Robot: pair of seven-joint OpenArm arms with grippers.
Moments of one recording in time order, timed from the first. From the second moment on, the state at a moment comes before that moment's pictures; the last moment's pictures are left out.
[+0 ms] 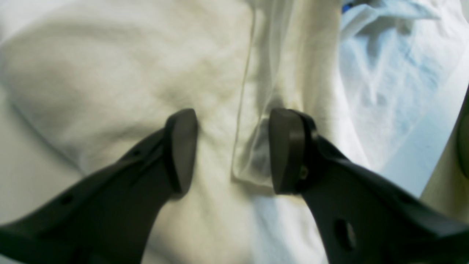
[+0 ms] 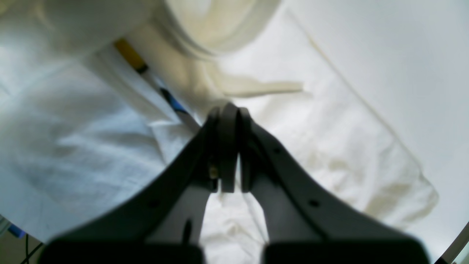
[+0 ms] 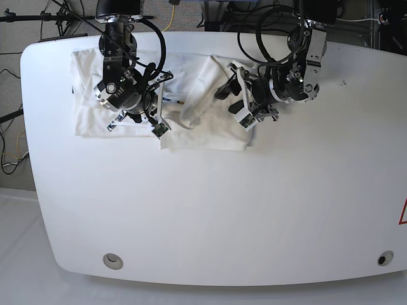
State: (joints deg) left arm 7.1 -7.3 8.6 90.3 -19.6 -41.8 46.2; right arm -6.1 2.0 0.5 107.1 -1.6 39.7 -72.7
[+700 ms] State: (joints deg) left arm 6.4 -4.5 14.4 95.7 -19.0 -41.7 47.7; right arm -6.1 2.0 0.4 107.1 -1.6 39.7 -72.8
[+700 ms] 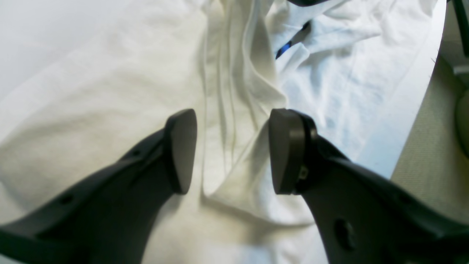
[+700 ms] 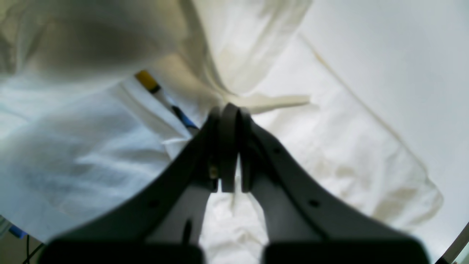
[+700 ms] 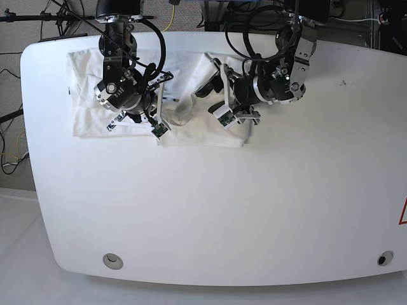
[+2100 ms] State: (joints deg) left arm 4.8 -8.9 8.4 95.9 -18.1 -41.3 48.1; right arm -8.5 5.3 6.1 107.3 -1.4 39.7 -72.4
